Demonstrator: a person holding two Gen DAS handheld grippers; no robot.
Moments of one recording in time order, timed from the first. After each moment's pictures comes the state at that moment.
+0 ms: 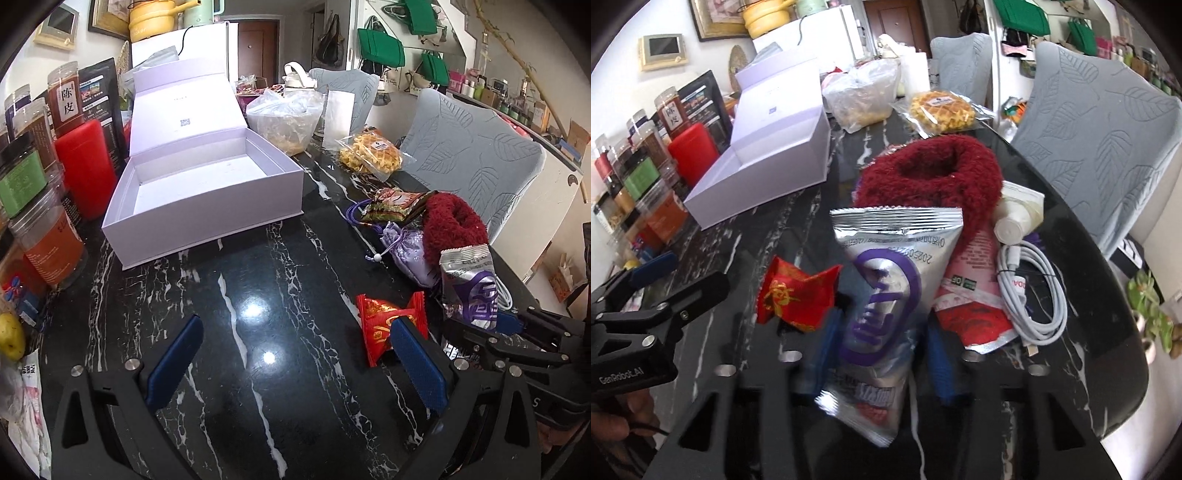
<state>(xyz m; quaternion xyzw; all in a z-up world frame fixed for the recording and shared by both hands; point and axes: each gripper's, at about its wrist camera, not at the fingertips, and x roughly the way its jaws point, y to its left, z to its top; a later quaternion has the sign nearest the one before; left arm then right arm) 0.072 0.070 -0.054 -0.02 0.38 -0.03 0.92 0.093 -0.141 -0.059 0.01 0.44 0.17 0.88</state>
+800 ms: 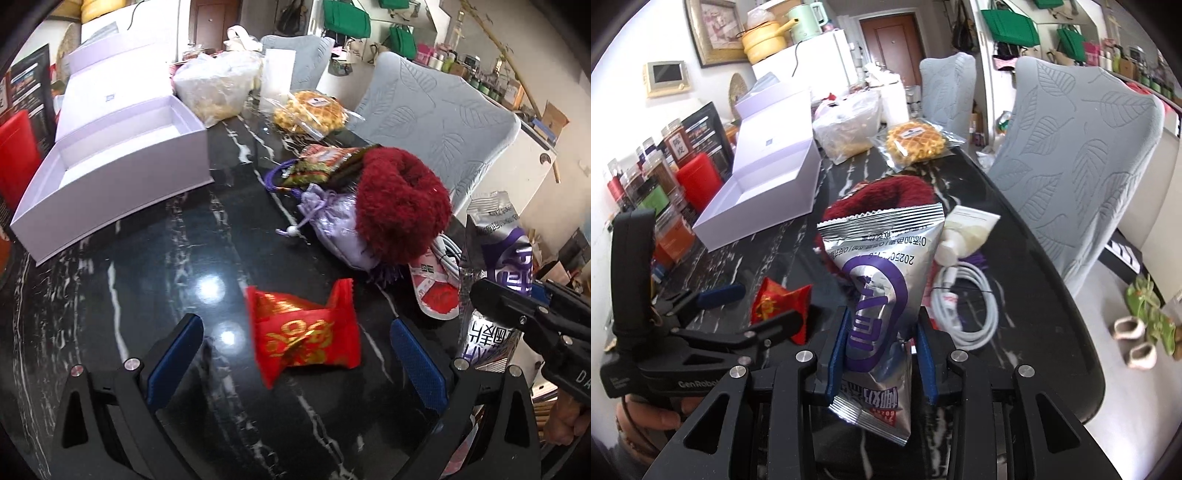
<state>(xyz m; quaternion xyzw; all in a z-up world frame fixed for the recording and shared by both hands) 0.104 0.010 -0.084 -0.02 0.44 -0.11 0.89 0.085 -0.191 -0.033 0.04 0.41 0.17 0.90</state>
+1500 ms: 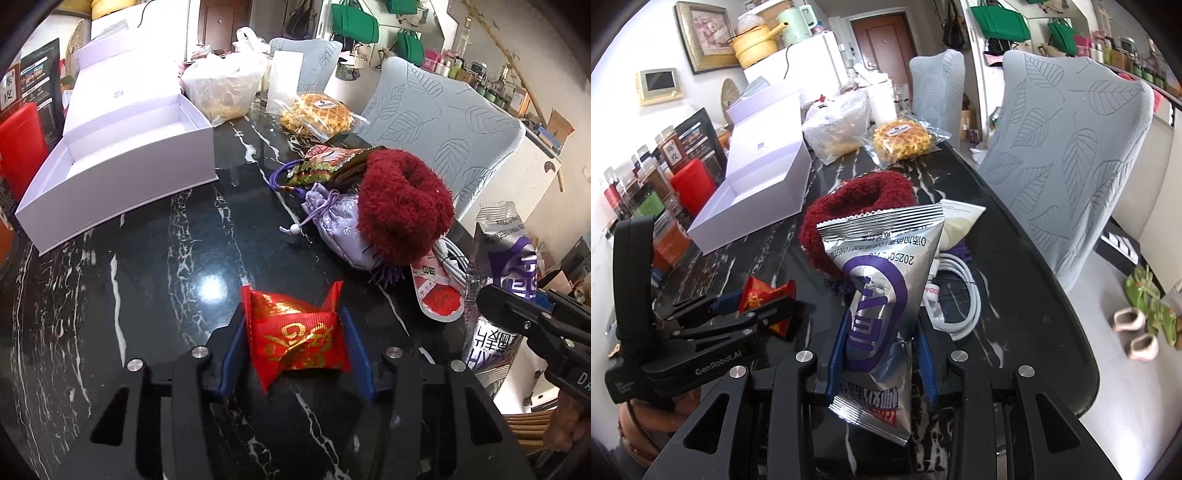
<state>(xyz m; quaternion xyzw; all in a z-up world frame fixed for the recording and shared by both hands) 0.099 0.013 -0.085 -0.04 0.43 -0.10 0.90 0.083 -0.202 -0.036 0.05 0.41 0.17 0.90</state>
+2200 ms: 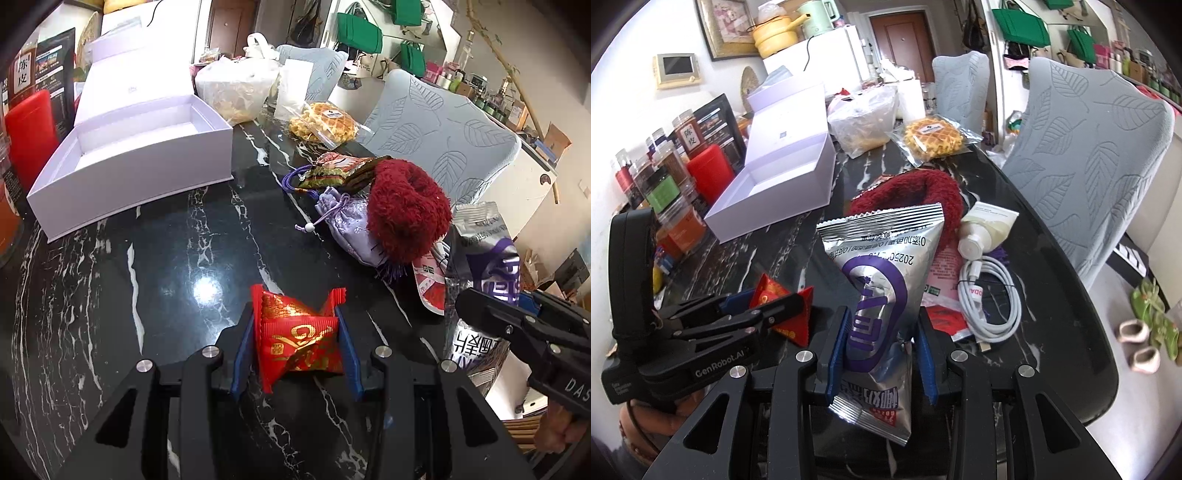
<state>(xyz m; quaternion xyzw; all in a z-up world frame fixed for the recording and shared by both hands) 0.085 0.027 -0.084 -0.06 0.42 -0.10 0.90 0.080 -0.174 -0.034 0.03 0.41 0.19 0.89</state>
